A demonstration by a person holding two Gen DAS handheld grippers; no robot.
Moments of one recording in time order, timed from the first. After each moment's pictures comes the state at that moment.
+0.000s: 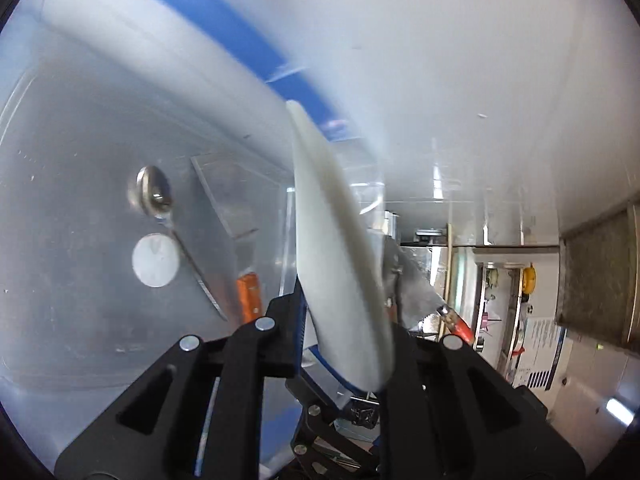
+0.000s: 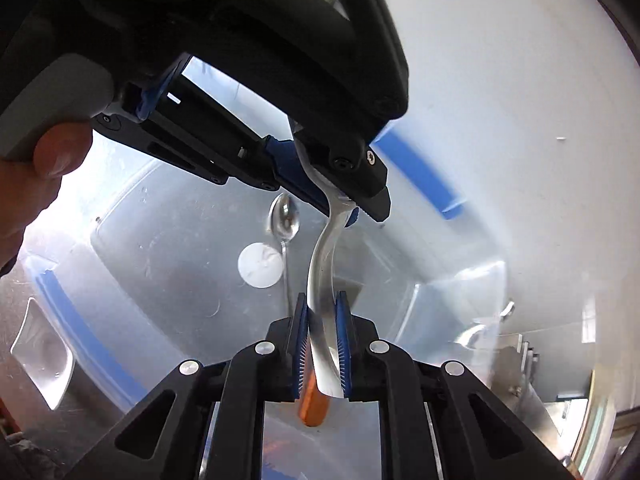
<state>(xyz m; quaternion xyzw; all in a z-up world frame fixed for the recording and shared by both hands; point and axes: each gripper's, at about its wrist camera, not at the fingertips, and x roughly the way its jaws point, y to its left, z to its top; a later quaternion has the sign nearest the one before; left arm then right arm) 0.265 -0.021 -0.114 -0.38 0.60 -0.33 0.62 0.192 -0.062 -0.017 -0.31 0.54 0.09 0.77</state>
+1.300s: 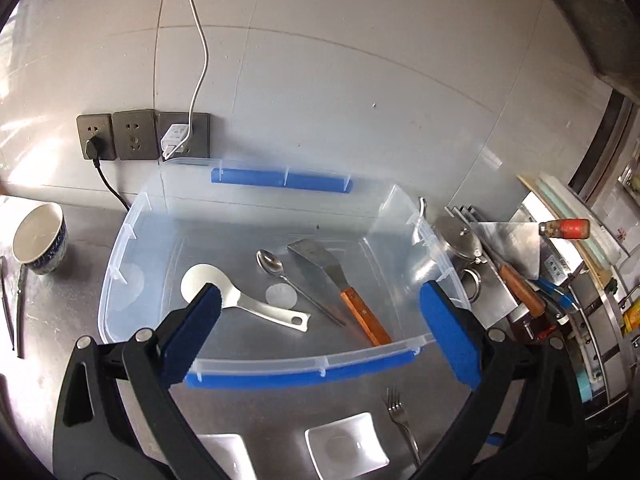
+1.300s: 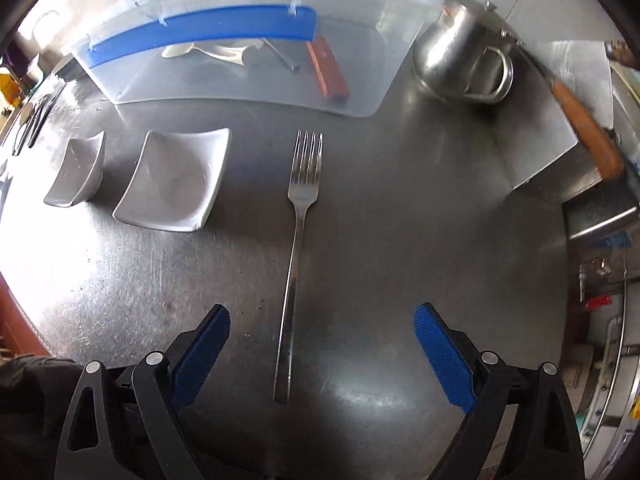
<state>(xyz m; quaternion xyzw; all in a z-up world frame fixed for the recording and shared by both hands) 0.061 -0.028 0.013 -0.07 0.35 -0.20 0.91 -0.066 -0.185 -0.081 -0.06 0.62 -0.01 0.78</state>
